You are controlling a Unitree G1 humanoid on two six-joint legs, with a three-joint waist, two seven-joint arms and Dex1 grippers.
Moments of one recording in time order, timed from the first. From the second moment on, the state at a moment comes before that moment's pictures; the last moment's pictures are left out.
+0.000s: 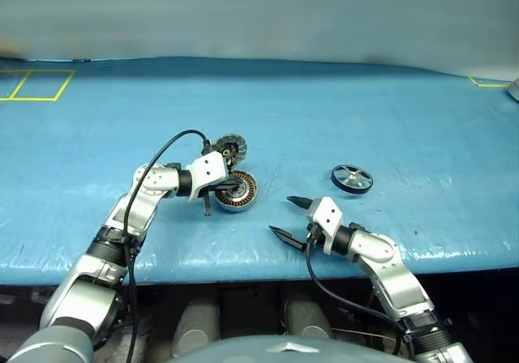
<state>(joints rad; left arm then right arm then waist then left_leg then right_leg) -0.48 0.51 -0.29 0.23 -0.04 0.01 -1.04 0.02 -0.40 0.19 -0.05 0.12 0.01 0.76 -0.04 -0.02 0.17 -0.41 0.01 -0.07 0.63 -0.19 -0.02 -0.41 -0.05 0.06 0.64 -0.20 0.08</state>
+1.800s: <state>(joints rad) -0.34 0.54 -0.20 0.07 -0.14 0.08 -1.06 0.01 -0.38 0.15 -0.11 0.22 0.09 0.74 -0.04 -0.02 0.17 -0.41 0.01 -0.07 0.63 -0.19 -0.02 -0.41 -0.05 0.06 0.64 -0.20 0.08</state>
